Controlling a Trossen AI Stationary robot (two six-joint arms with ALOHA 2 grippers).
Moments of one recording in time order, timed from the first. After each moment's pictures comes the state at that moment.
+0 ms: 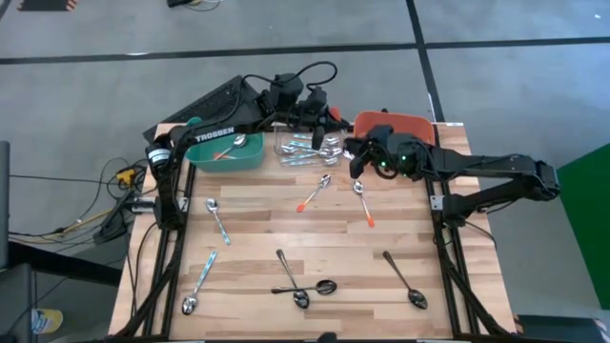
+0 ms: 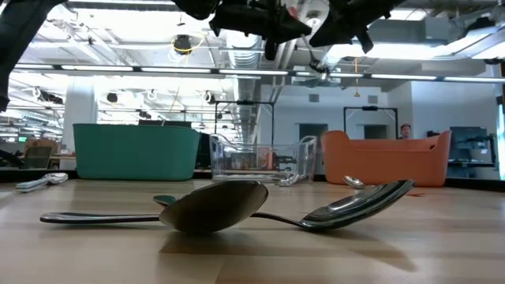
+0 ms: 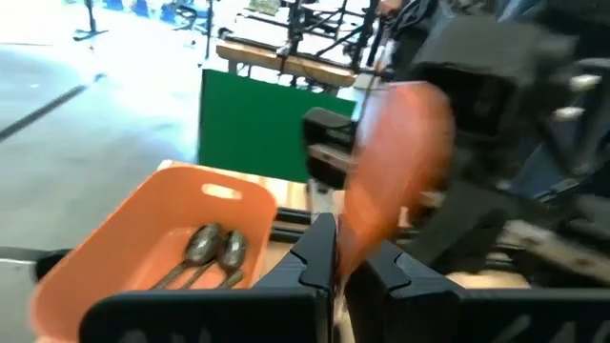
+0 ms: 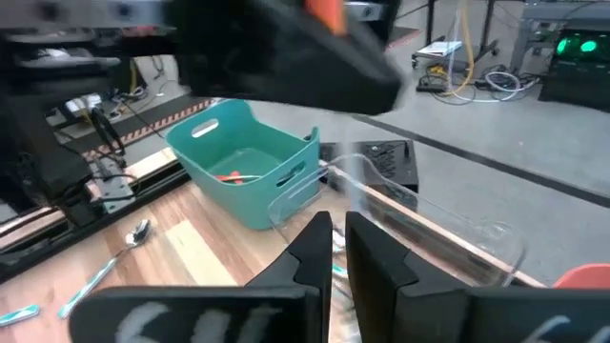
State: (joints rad) left arm 0.48 1.89 1.76 -0.07 0.53 -0.11; right arm -0.16 1.12 0.95 -0.12 0.47 0.32
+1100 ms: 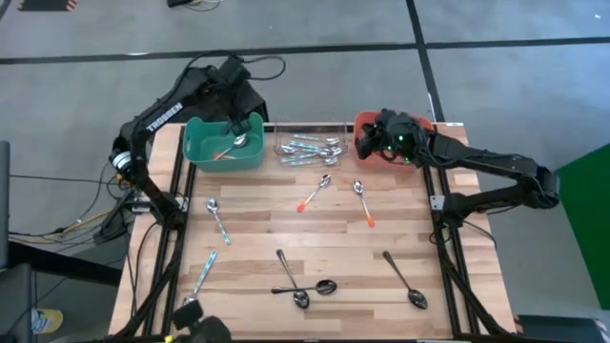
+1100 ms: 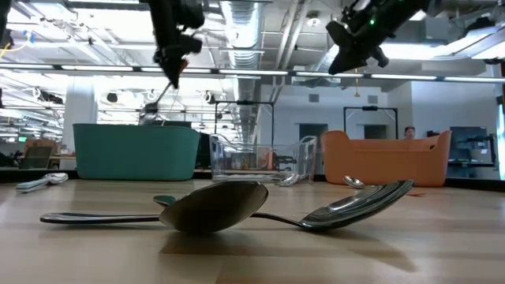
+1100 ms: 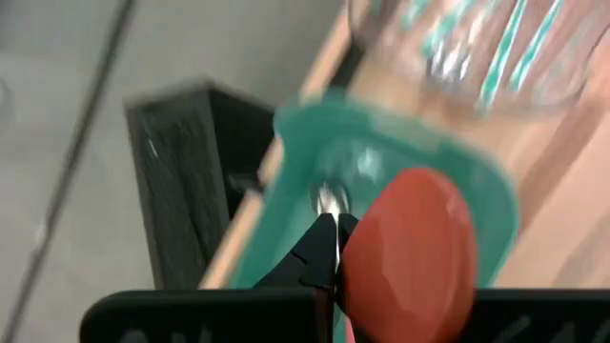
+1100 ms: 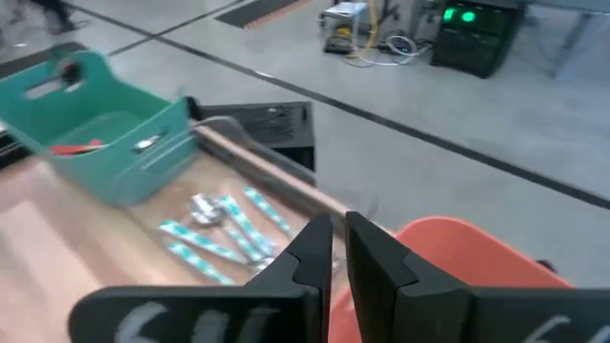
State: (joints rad) left arm 0.80 1.63 1.75 -1.28 -0.17 0.34; right arm -0.40 1.11 0.95 -0.28 0.47 0.25
